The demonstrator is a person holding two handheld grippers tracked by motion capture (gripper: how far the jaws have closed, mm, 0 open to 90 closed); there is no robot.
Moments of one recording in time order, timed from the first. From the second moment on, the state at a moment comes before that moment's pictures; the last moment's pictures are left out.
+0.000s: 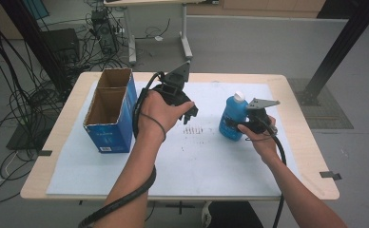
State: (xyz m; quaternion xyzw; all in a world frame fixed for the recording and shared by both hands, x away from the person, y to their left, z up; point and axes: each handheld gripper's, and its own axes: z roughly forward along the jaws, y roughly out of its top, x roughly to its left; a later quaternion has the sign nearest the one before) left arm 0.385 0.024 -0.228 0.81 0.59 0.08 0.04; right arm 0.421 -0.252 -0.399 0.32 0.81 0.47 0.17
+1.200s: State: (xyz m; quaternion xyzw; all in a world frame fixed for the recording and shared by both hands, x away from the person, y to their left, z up) left arm 0.384 0.022 -0.226 0.81 0.58 0.08 0.04; right arm 0.421 -0.252 -0.400 0.32 0.80 0.47 0.18
